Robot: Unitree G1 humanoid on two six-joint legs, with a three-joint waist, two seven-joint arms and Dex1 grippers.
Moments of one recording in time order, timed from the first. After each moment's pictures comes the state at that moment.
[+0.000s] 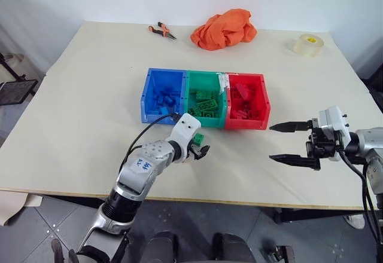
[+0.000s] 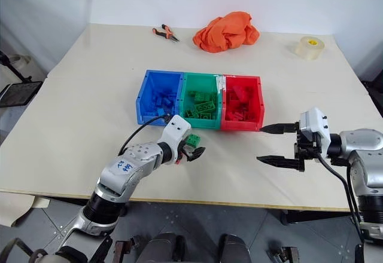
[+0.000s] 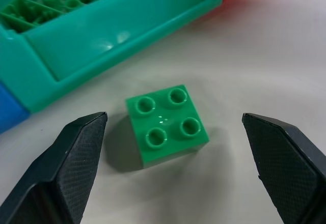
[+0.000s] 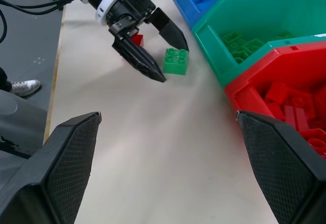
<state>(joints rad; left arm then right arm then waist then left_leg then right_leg) -0.53 0.23 -0.32 -0.26 -0.17 1.05 -0.24 -0.36 -0.89 -0.16 0.12 0.52 0.20 1.47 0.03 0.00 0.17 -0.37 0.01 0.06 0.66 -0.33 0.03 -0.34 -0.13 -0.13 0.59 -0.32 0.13</state>
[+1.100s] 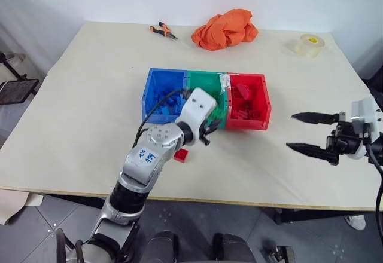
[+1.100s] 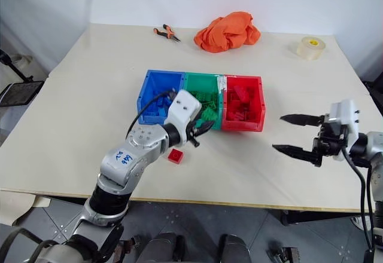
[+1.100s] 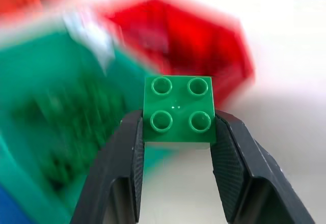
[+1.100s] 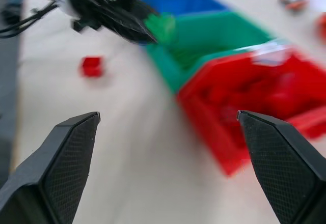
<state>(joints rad) -0.70 0.12 -0.23 -0.25 -0.14 0.85 -0.25 -0.30 -0.90 -0.35 0.13 0.59 0.24 1.37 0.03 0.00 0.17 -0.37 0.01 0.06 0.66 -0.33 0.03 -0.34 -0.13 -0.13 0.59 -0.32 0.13</state>
